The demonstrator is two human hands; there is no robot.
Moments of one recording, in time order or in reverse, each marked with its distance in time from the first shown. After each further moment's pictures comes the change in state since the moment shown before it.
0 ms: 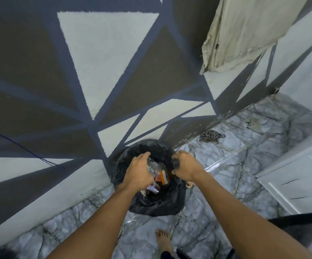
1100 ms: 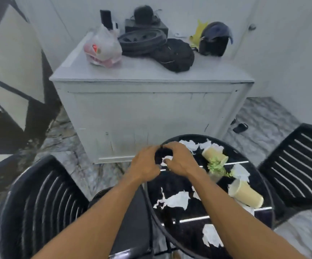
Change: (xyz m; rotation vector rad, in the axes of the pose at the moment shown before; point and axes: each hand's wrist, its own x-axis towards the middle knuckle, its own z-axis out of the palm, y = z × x) left_hand -0.447 0.480 0.379 0.176 -0.558 1.191; right_hand -0.714 0.370 0.018 0.382 0.843 0.853
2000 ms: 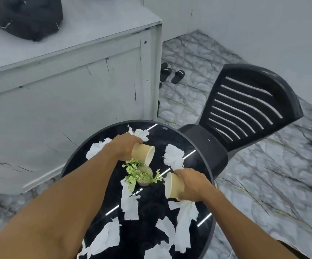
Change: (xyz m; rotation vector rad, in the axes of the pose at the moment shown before) left_hand 0.279 0.143 0.223 0.616 -0.674 0.463; right_hand -0.068 0.340 -0.059 -0.131 -0.345 0.515
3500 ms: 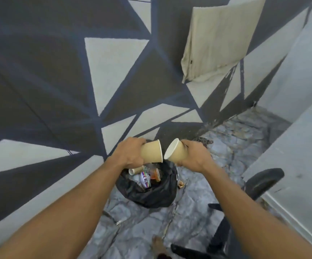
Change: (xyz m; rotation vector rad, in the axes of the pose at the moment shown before) left_hand -0.997 -0.127 0.368 -0.569 0.618 -1.620; right_hand -0.325 -0.830 0.352 -0.376 -0.156 -1.366
